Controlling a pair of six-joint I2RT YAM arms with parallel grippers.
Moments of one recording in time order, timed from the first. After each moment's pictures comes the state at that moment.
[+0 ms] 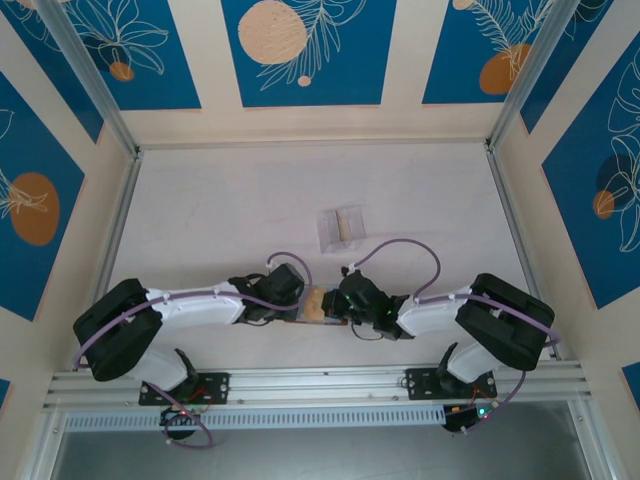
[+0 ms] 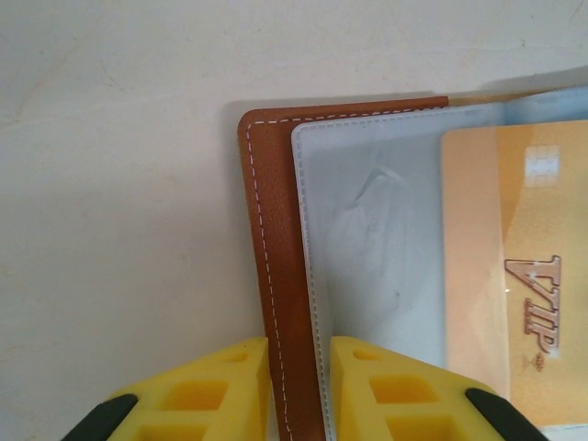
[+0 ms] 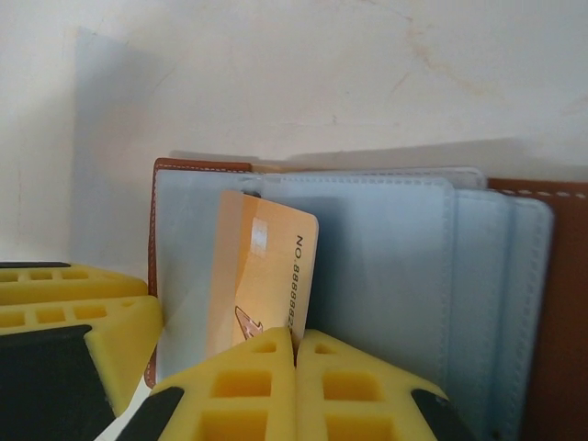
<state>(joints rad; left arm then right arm) -0.94 1.46 0.67 -0.35 -0.13 -0.75 0.96 1.49 0.41 0.35 0.01 1.06</state>
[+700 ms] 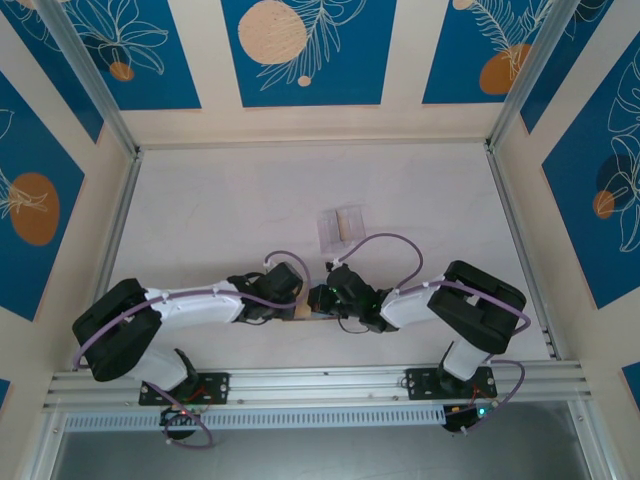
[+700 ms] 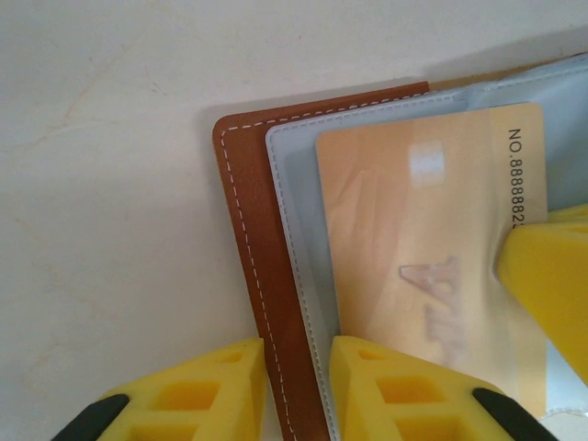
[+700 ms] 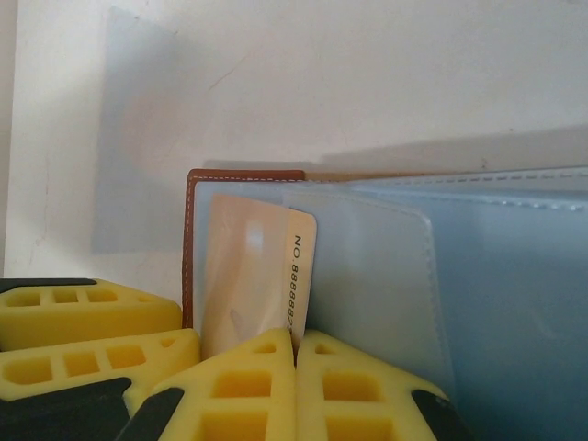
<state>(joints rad) -0.92 1.45 0.67 -0.38 -0.15 -0.75 0.96 1.64 0.51 0.45 -0.05 1.04</state>
